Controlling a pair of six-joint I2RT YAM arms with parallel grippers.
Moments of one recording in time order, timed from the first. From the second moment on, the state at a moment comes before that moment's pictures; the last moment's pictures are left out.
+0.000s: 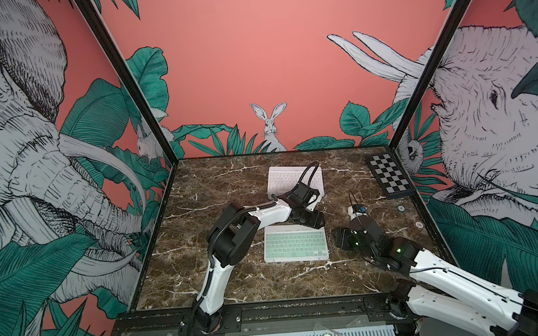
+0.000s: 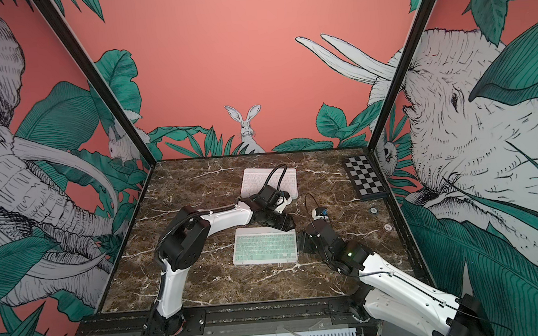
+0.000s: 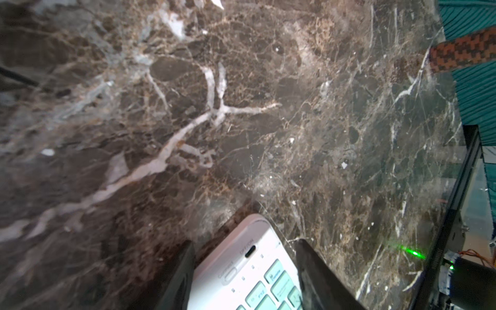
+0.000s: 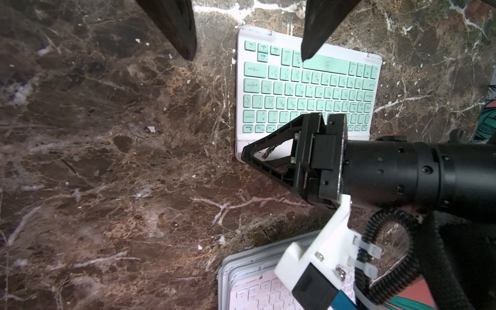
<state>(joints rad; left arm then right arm) -0.84 2.12 1.46 -0.34 0.38 -0.36 0.75 0.84 0.55 -0.50 0.23 0.75</state>
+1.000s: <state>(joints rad) -0.35 1.60 0.84 -0.52 0.49 -0.44 0.60 1.35 0.68 -0.38 -0.11 0.53</state>
